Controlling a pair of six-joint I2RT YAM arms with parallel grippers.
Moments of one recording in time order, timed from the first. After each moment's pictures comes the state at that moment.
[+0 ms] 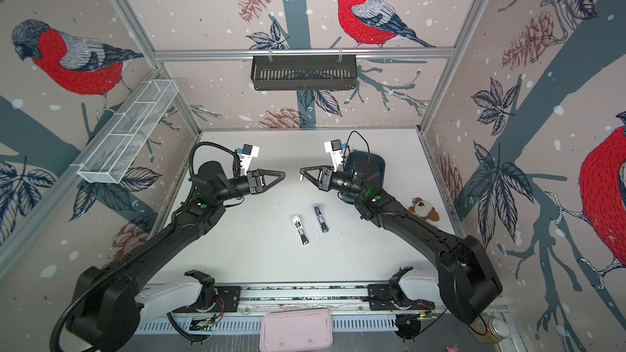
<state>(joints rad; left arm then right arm) -0.37 1.11 0.73 0.26 0.88 -0.89 0.59 1.26 0.79 0.41 -0.68 0.78</state>
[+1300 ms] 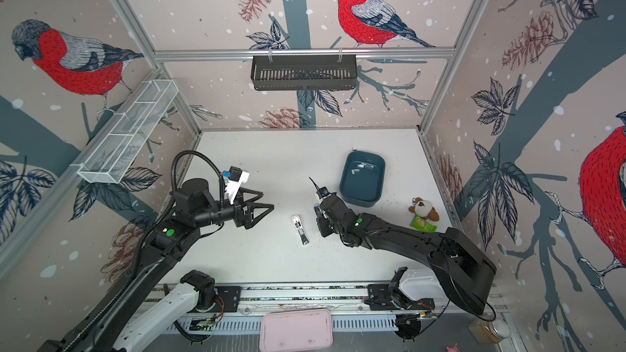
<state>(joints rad) -0.37 0.76 0.72 -0.34 0.74 -0.25 0.91 1.32 0.63 -0.13 0.10 0.35</state>
